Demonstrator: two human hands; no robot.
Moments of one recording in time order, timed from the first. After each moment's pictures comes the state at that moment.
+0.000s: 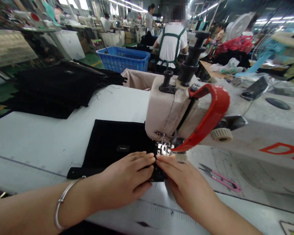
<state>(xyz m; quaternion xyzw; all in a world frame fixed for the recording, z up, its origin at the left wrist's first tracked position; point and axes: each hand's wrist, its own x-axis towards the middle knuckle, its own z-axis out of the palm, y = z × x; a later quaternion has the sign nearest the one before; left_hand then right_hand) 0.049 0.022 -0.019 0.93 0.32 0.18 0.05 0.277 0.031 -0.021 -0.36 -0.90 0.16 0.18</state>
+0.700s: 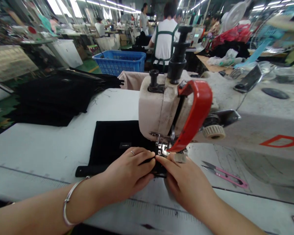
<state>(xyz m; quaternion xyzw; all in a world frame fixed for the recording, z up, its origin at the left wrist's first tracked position) 0.046 0.035 -0.020 0.93 0.33 0.16 0.05 0.270 0.030 -0.027 -0.43 -0.88 0.16 0.16</state>
